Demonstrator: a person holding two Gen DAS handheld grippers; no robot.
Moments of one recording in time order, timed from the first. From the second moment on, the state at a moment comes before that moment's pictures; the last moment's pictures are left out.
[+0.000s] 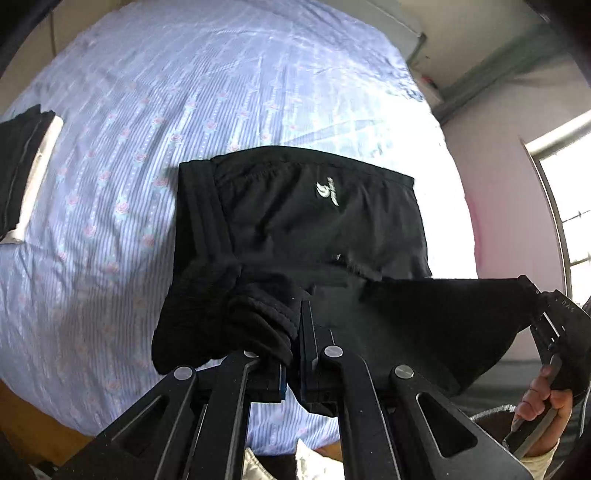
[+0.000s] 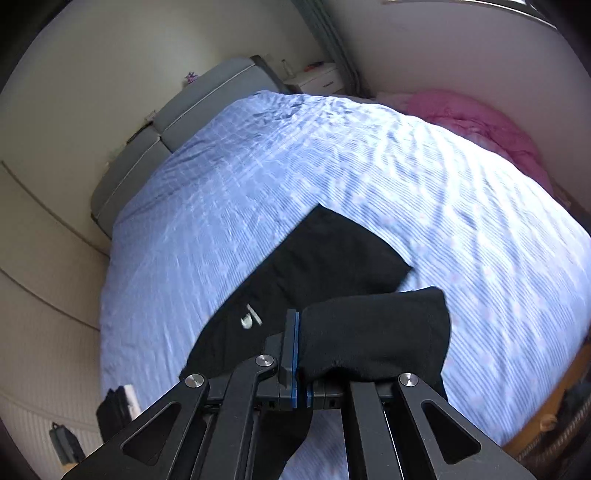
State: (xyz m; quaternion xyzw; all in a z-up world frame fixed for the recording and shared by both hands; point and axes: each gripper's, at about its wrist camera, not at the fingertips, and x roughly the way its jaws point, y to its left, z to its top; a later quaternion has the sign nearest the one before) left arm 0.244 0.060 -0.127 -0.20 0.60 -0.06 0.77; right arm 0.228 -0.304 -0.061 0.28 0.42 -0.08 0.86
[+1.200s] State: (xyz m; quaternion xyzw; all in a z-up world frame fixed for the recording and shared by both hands) left arm 0.376 0.173 -0.196 -0.22 0.59 -0.04 0.77; right arm 0.414 -0.171 -0.161 -0.02 0.55 0.04 0.84
